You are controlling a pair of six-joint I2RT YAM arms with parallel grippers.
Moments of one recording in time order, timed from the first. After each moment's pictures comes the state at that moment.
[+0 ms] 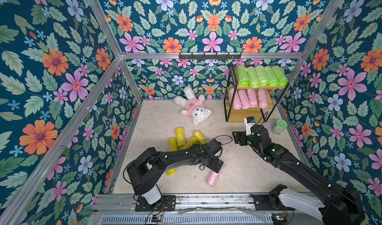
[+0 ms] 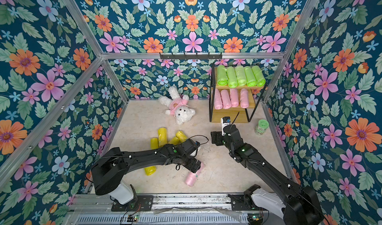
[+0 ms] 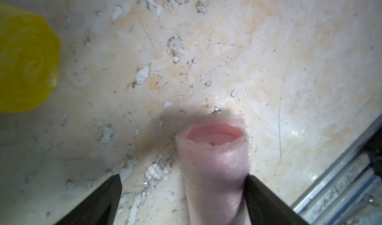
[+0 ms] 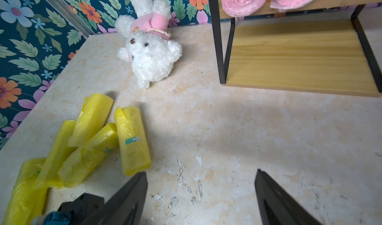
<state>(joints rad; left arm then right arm) -1.04 1.66 0.99 -0.47 0.10 -0.39 0.57 1.09 0.73 -0.21 0.10 0.36</state>
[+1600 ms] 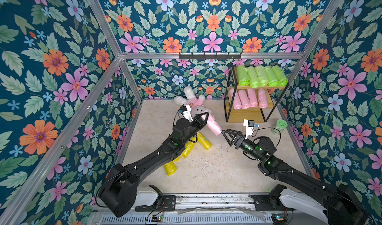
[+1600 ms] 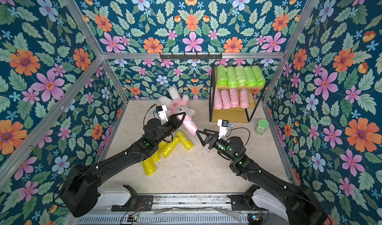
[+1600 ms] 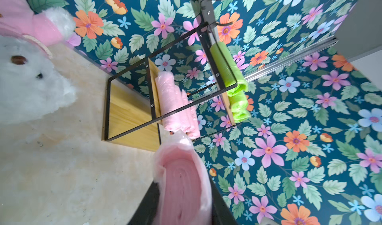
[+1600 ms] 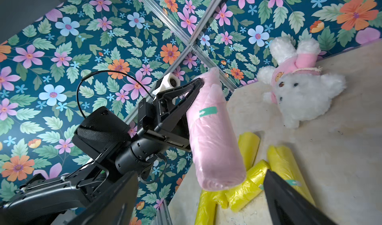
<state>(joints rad) -0.68 1.31 0.81 0.52 0.02 -1.13 0.69 1.04 0.45 0.71 -0.25 0.87</state>
